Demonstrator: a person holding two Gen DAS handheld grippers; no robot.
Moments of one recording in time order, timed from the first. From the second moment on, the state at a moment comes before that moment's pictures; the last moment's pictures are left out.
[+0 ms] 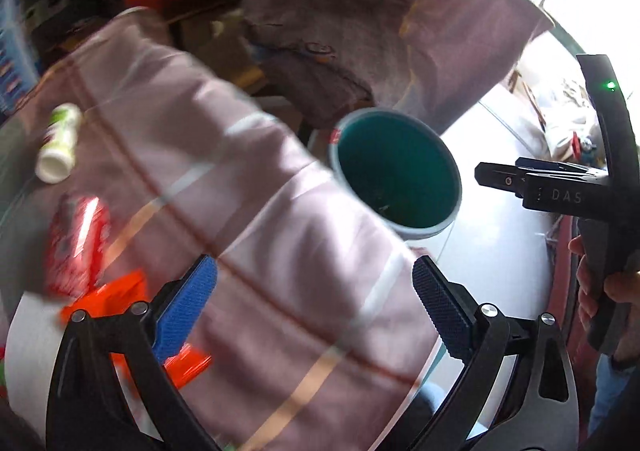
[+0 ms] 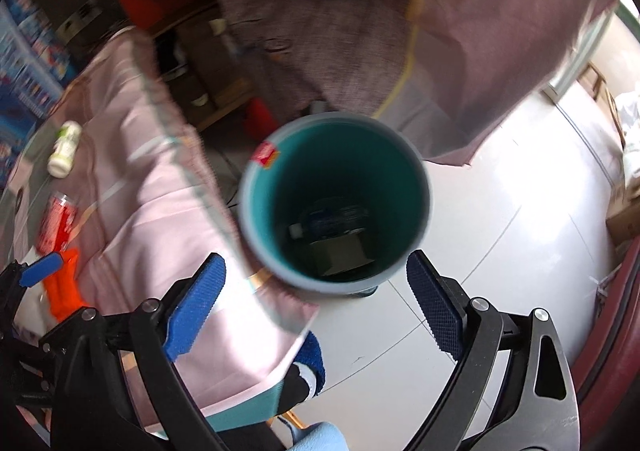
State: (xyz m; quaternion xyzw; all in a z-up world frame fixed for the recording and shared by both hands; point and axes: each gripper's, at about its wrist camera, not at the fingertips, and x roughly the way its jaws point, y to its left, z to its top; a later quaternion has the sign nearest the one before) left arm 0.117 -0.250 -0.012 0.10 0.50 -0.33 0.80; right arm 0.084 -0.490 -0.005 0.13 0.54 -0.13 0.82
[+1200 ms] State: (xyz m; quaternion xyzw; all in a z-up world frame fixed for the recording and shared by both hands) left arm 0.066 0.066 -0.004 0.03 0.46 -0.17 0.87; right arm 0.098 -0.204 -0.014 -0.02 0.59 0.08 0.80
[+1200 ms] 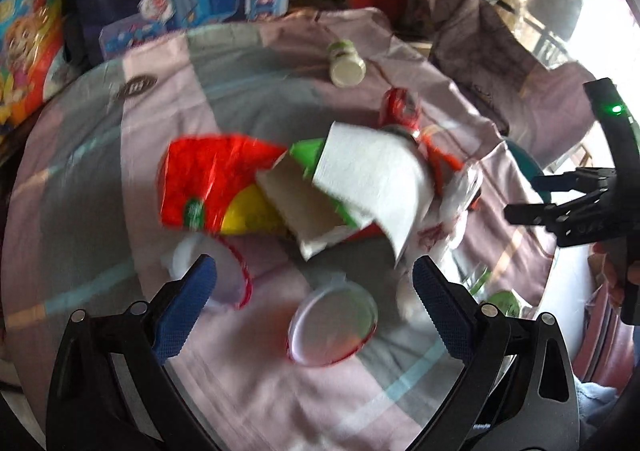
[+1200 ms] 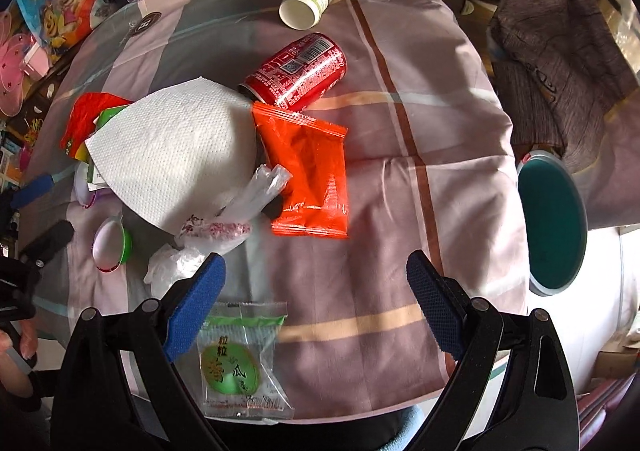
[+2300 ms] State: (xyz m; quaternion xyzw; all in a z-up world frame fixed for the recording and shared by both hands) left arm 0.116 -0.036 -0.023 0.15 0.46 -0.23 0.84; right arm 0.137 -0.278 -0.045 0.07 0.62 0.04 0.78
